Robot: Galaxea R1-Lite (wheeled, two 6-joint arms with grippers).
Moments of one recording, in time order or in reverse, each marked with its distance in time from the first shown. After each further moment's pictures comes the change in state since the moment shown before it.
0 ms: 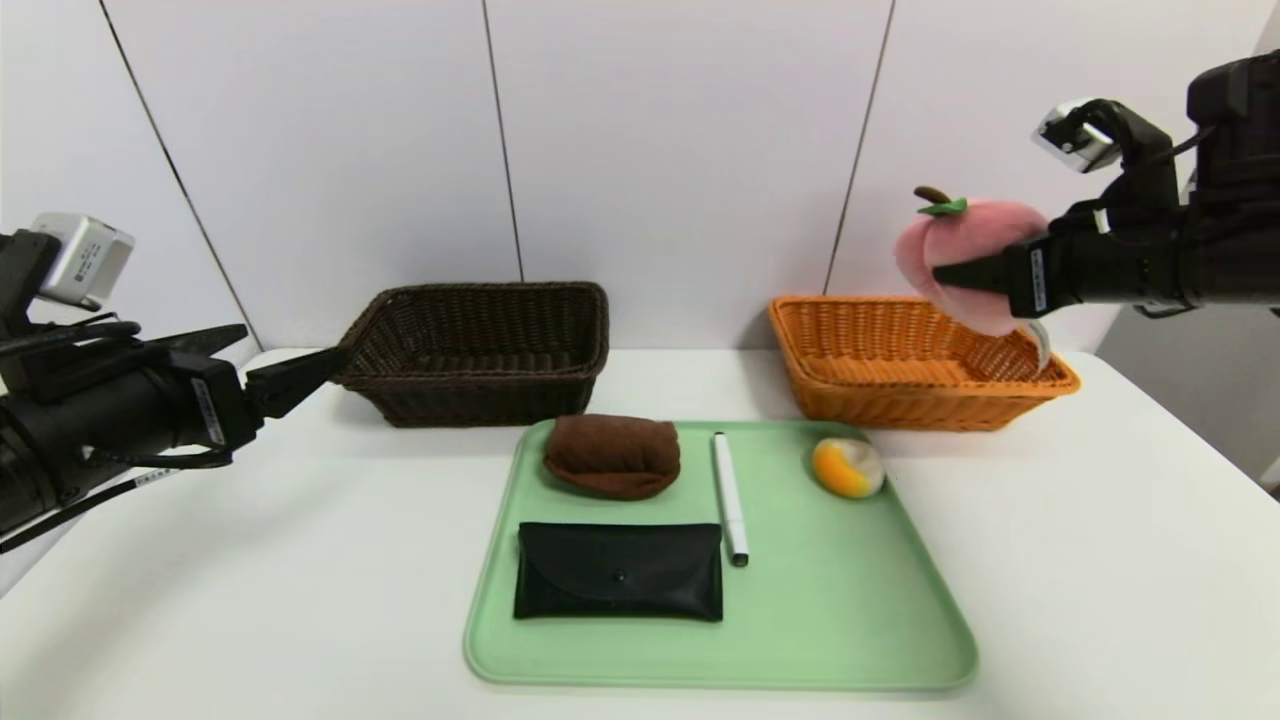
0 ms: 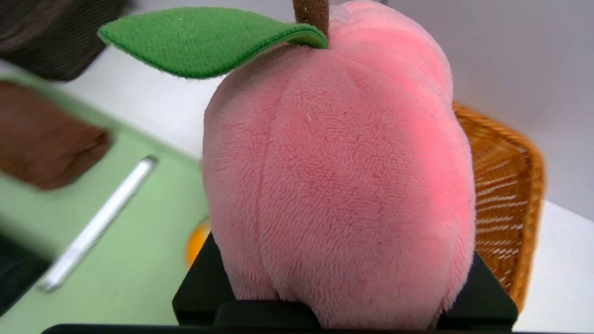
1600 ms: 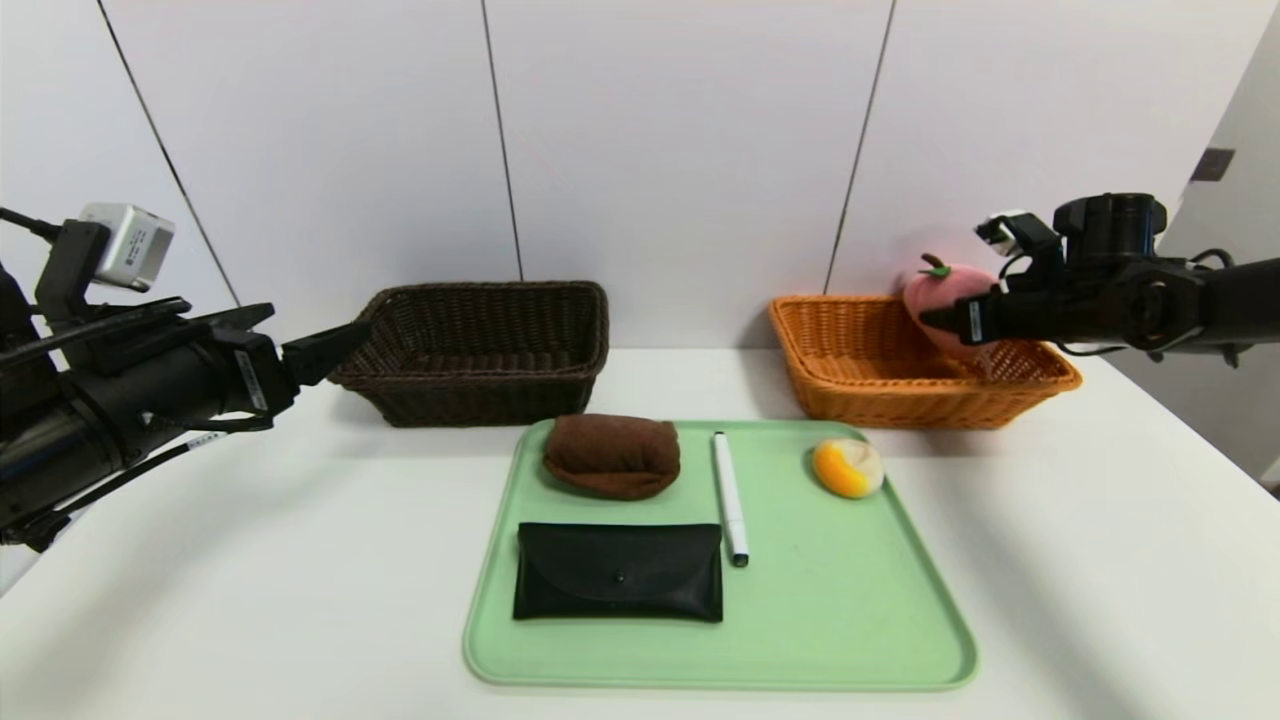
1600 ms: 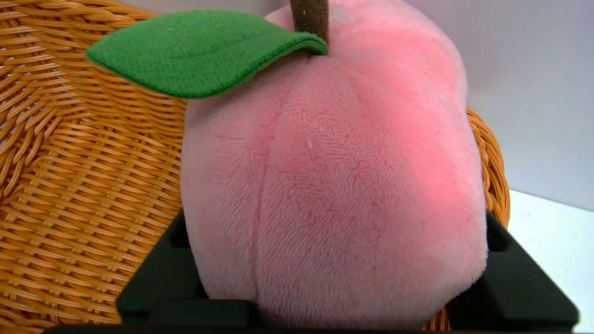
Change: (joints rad) left arm 0.000 0.130 -0.014 -0.167 0.000 -0.027; right arm -0.173 0.482 -0.244 -0.159 -0.028 -0.004
